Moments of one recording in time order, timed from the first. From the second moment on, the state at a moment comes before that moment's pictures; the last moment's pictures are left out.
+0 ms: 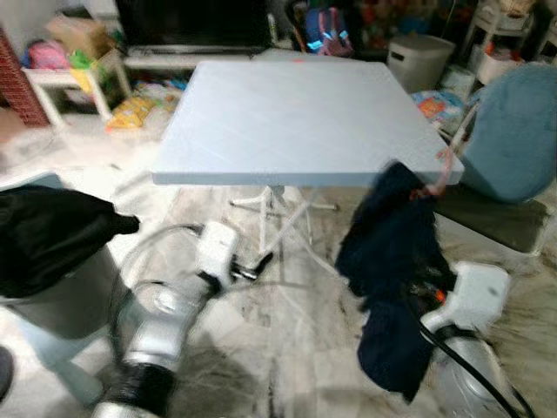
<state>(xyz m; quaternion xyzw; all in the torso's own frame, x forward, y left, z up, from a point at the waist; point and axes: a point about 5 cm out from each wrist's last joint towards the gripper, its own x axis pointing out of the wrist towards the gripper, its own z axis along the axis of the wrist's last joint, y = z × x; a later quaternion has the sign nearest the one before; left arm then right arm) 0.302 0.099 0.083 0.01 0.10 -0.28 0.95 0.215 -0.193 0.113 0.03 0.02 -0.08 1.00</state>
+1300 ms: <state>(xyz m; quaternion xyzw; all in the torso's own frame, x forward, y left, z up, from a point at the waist) 0.312 0.081 0.083 0.07 0.06 -0.32 0.94 0.156 -0.162 0.148 0.13 0.07 0.23 0.96</state>
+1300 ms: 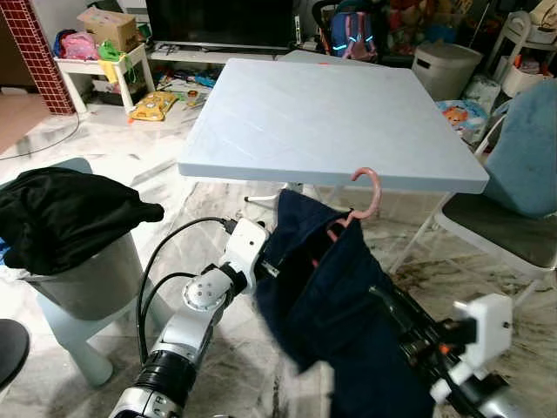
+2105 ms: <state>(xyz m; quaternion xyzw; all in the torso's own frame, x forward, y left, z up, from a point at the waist) 0.320 0.084 0.083 0.05 0.05 -0.31 0.95 0.142 -0.161 0.143 0.11 0.13 0.29 0.94</state>
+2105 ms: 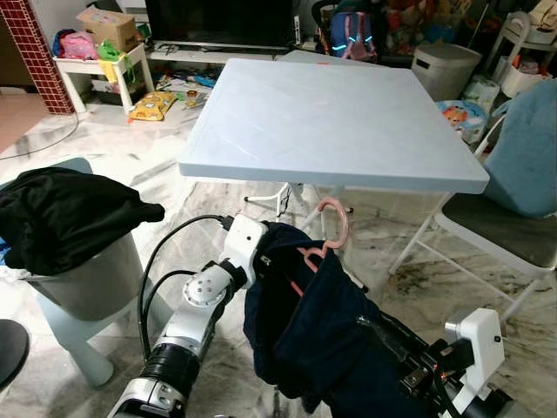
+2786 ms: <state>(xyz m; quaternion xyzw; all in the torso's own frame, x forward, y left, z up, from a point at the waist) 0.321 0.093 0.080 0.06 0.06 -0.29 0.95 0.153 -0.203 0.138 0.04 0.12 0.21 0.97</state>
